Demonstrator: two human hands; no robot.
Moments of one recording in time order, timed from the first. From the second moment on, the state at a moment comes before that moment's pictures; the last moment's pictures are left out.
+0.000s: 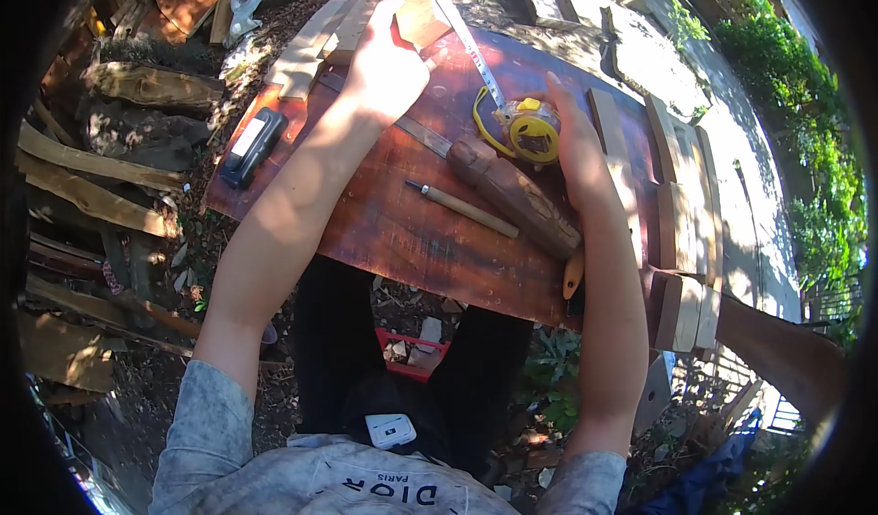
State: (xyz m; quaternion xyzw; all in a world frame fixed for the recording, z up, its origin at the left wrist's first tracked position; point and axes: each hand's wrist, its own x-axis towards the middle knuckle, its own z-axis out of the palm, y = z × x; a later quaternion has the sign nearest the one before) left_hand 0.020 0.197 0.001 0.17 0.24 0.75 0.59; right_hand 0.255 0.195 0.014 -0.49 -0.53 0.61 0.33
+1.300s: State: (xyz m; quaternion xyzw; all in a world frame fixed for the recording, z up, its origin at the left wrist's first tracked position) left_hand 0.028 0.200 -0.009 0.30 0.21 0.75 0.55; right_hand 0.253 0.186 0.016 -0.55 -0.67 0.32 0.38
